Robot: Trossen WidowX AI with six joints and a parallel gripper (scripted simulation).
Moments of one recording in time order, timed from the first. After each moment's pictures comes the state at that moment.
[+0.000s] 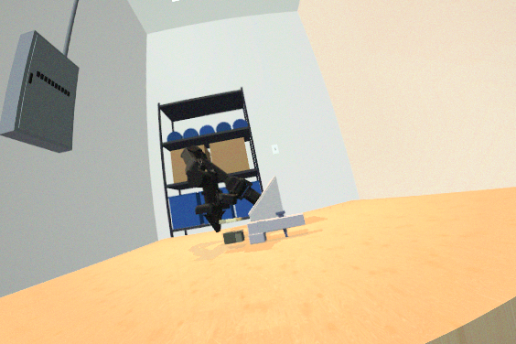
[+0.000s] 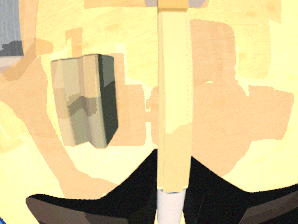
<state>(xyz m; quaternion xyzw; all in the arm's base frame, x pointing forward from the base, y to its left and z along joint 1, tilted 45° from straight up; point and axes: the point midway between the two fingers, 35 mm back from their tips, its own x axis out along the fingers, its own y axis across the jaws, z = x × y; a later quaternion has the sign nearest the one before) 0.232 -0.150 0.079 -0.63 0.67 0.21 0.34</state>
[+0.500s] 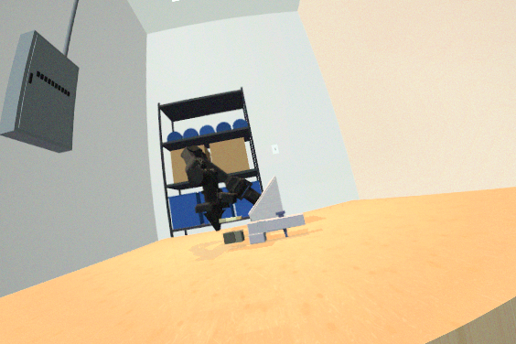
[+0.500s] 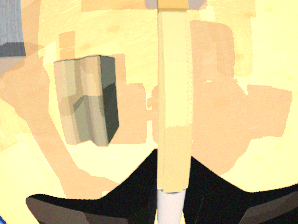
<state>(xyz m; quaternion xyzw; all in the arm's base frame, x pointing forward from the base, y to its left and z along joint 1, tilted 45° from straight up) 0.232 -0.147 0.082 -0.63 0.67 0.21 0.34</state>
